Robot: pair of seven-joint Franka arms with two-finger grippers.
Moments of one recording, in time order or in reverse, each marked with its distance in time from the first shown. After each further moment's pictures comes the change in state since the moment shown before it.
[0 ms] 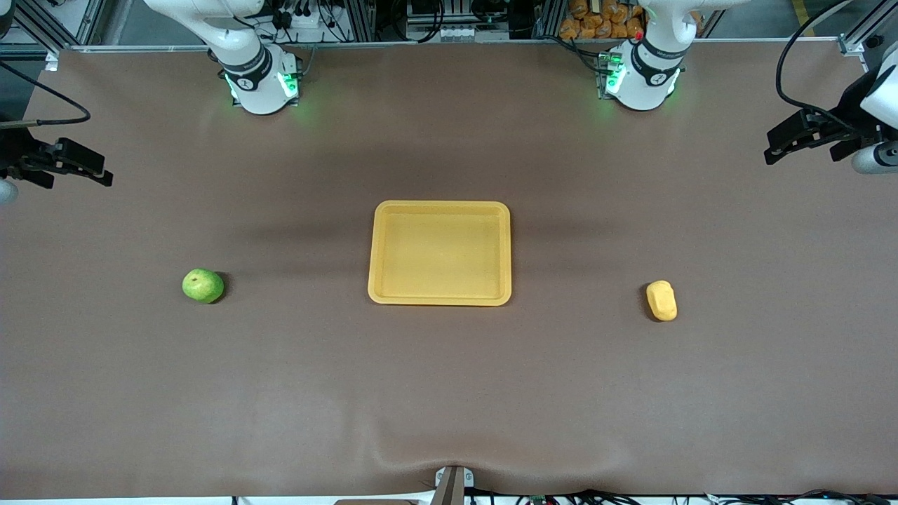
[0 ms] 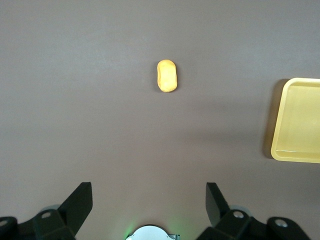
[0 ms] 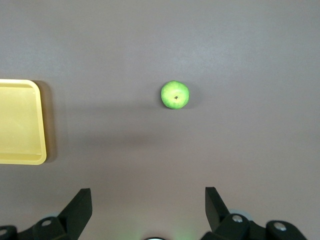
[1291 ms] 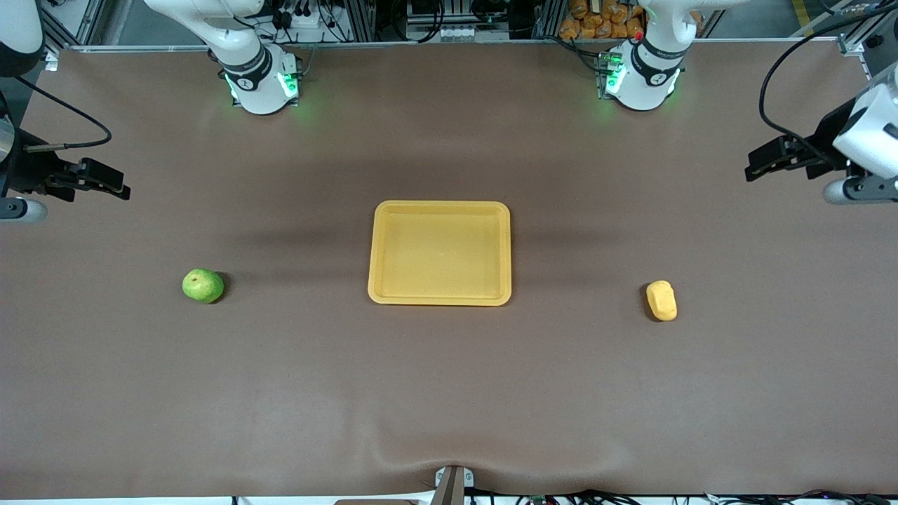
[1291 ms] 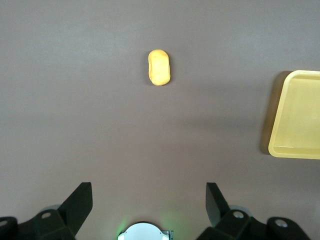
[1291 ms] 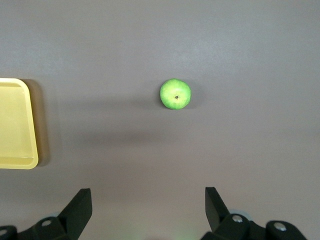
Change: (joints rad) left arm 0.000 0.071 0.000 -0.038 -0.032 0.036 -0.005; right arm -0.001 0.008 -0.001 -0.099 0.000 0.087 0.000
